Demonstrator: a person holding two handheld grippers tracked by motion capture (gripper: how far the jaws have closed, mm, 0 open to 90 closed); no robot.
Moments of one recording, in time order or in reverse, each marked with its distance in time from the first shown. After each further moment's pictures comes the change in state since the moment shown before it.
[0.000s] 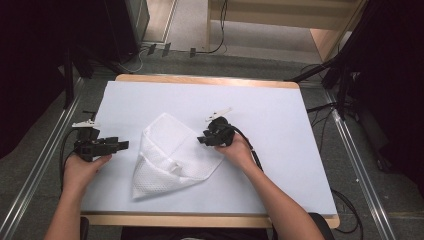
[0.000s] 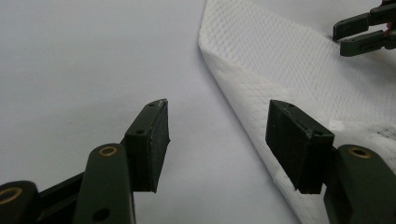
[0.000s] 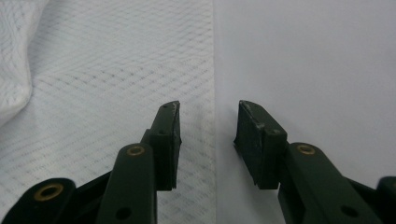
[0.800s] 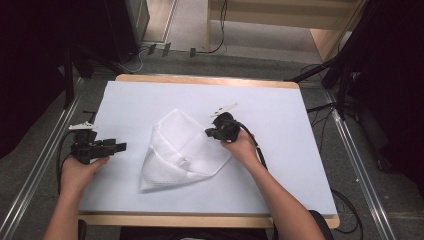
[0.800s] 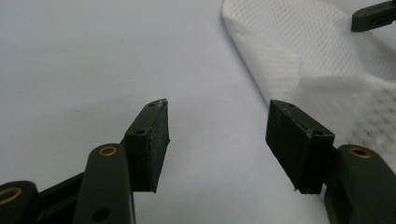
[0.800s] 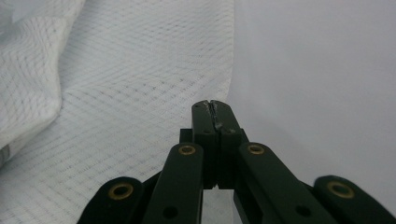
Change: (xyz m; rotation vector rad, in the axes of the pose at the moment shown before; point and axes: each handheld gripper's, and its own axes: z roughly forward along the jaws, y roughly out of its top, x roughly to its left) left arm -0.001 -0.003 -0.002 0.004 0.000 0.001; right arm -0.014 0.003 -0.022 0.001 -0.043 0.017
